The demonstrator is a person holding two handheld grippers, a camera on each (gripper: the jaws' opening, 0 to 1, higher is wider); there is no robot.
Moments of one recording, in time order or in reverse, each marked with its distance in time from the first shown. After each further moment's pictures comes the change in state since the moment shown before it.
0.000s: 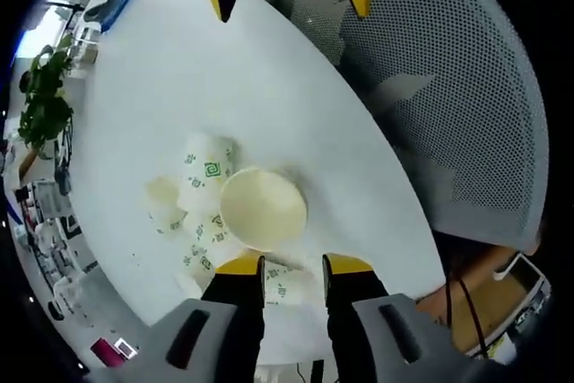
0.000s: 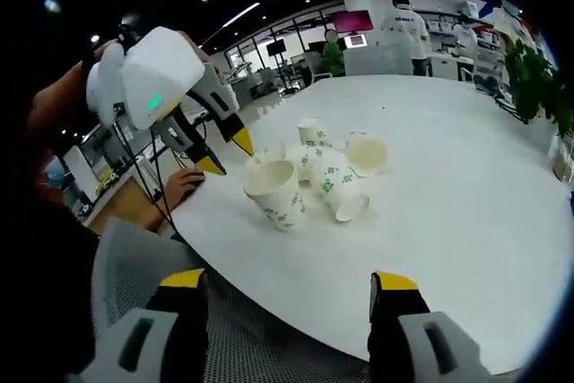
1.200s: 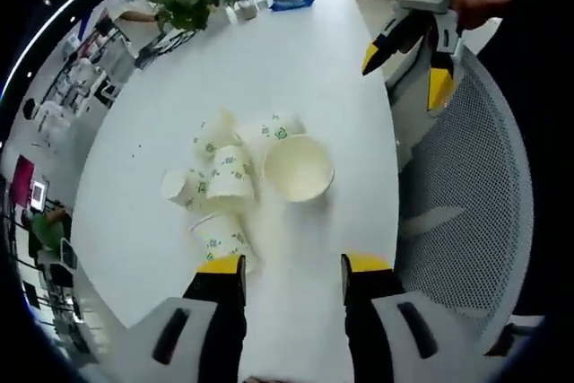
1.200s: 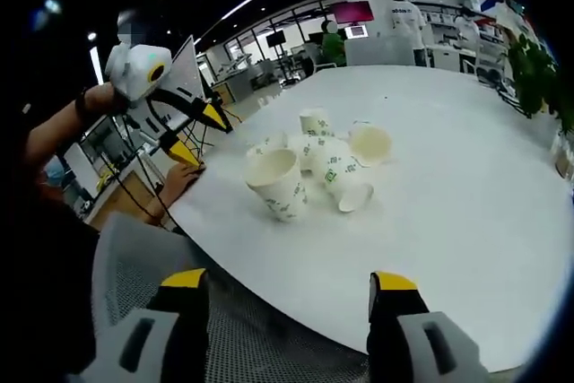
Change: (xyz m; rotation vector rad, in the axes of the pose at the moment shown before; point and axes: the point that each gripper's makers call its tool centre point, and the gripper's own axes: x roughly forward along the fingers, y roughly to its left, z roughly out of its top) left arm -0.008 -0.024 -0.050 -0.814 -0.409 0.120; right arm 0.002 0.003 -0.007 -0.003 0.055 0.009
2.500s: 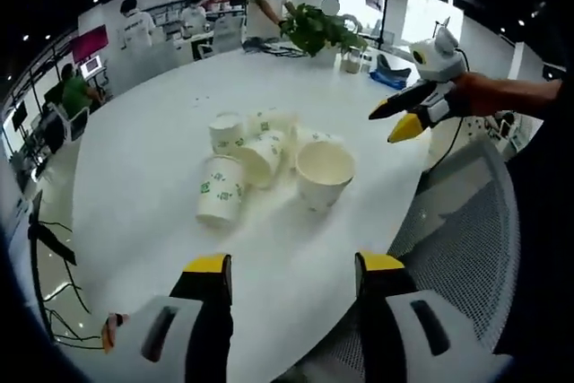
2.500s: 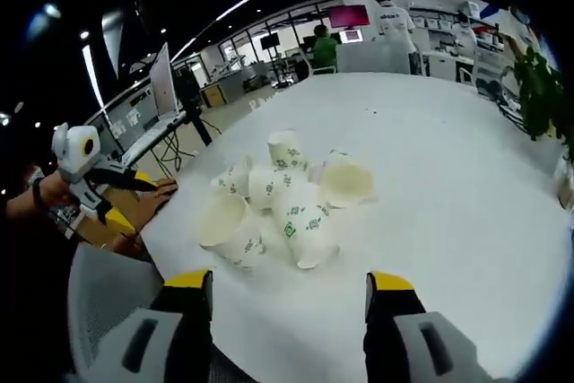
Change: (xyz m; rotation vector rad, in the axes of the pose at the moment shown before) left arm -0.014 -0.026 -0.044 -0.579 -0.288 0.124; right arm 0.046 -0.063 0.064 -0.032 -0.003 -0.051
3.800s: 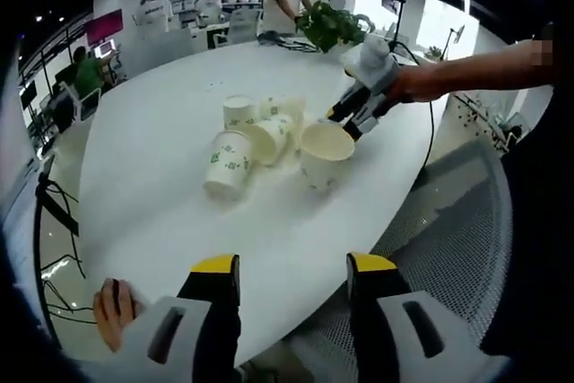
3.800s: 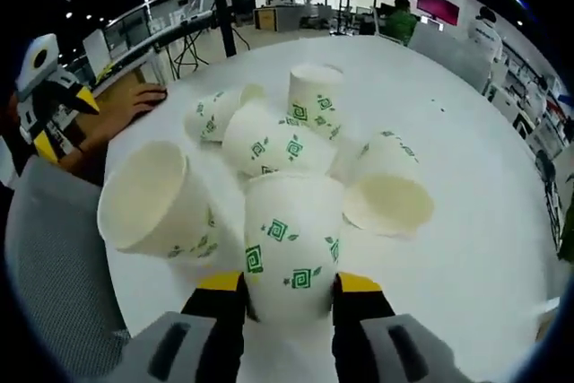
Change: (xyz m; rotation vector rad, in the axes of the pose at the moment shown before) left arm -0.019 -0.002 -0.025 -0.073 0.019 0.028; right arm 0.095 -0.022 -0.007 -0.354 0.285 0.019
